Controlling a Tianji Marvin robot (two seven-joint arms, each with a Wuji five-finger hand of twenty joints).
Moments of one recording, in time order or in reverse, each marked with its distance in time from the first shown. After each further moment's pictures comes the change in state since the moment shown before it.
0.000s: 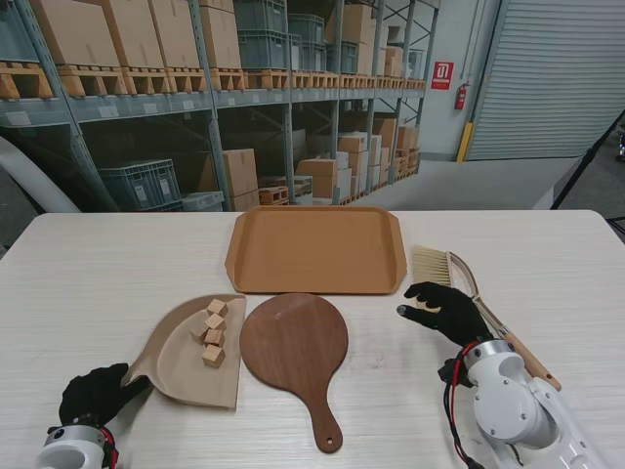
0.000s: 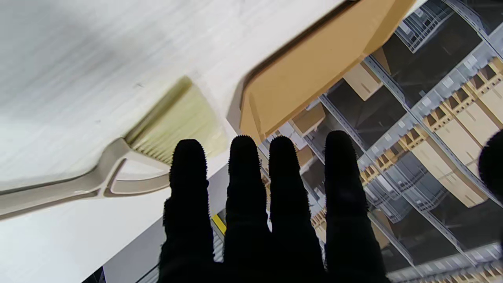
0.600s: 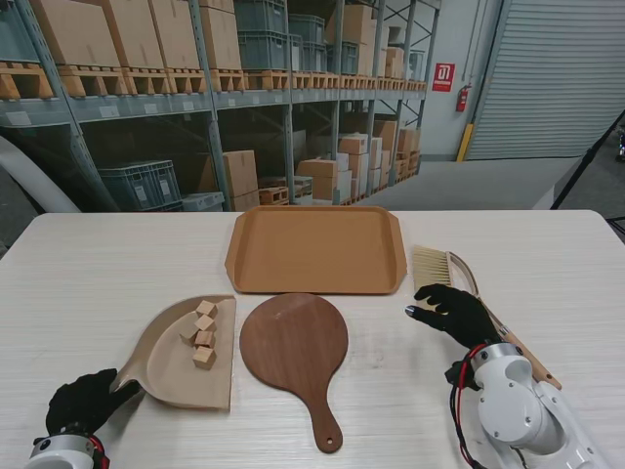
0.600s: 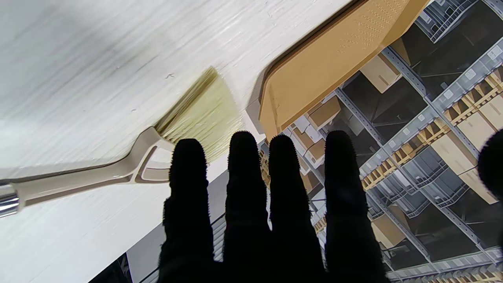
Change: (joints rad) left arm 0.058 -0.011 -0.044 -0.044 -0.024 0.004 0.013; right arm -0.028 0.001 0.025 -0.022 -0.007 0.047 -0.010; left_hand 0.001 0.000 0.000 0.000 0.000 0.000 0.000 0.000 0.000 0.000 0.007 0.003 0.000 0.000 0.001 0.000 0.000 0.001 0.000 0.000; right_hand 0.001 0.000 0.000 0.000 0.000 0.000 0.000 -0.003 0.011 0.000 0.007 0.007 0.036 0.001 0.014 0.012 0.005 0.003 0.000 0.014
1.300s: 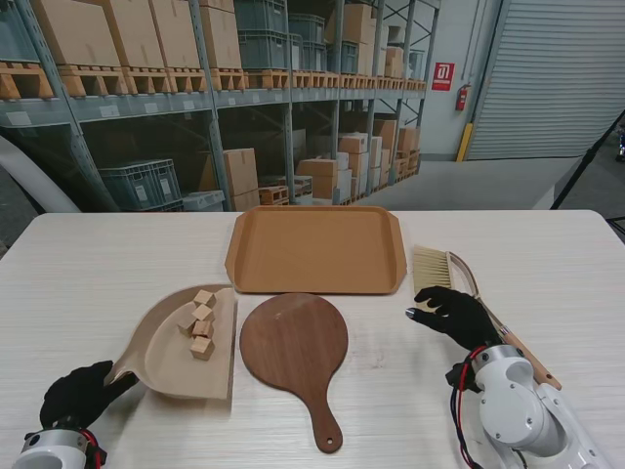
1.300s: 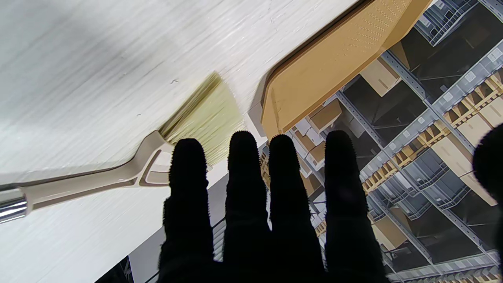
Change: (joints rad) left arm 0.020 -0.010 -0.046 -0.058 -0.043 -0.042 -0.028; right arm -0.008 0.001 0.004 -0.005 0.005 0.002 0.010; left_hand 0.010 0.000 -0.006 0.000 0.000 0.010 0.000 0.012 0.000 0.004 0.020 0.000 0.000 0.000 0.011 0.000 0.000 0.012 0.000 0.000; right_hand 0.020 0.000 0.000 0.000 0.000 0.000 0.001 0.000 0.000 0.000 0.005 0.016 0.000 0.001 0.004 0.001 0.001 0.001 0.000 0.011
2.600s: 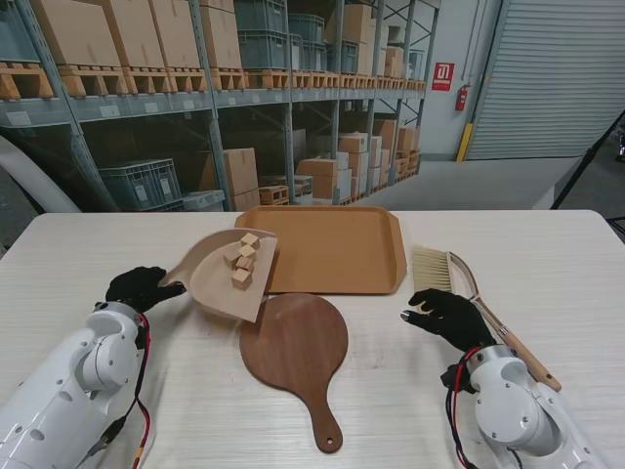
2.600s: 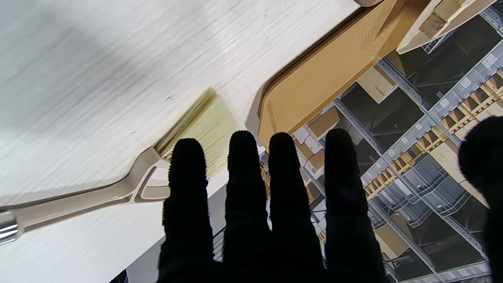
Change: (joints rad) left arm -0.663 0.066 0.297 0.408 0.046 -0.046 -0.203; right arm 0.013 0.001 -0.022 0.015 0.019 0.000 0.008; left_hand 0.000 0.000 -0.002 0.000 0.000 0.001 0.000 0.002 0.000 0.000 0.001 0.000 0.000 0.000 0.001 -0.001 0.000 -0.002 0.000 0.000; right_hand 0.052 0.001 0.001 0.000 0.015 0.000 0.011 0.000 0.023 0.000 0.004 0.004 0.000 0.001 0.008 0.000 0.001 0.004 0.001 0.000
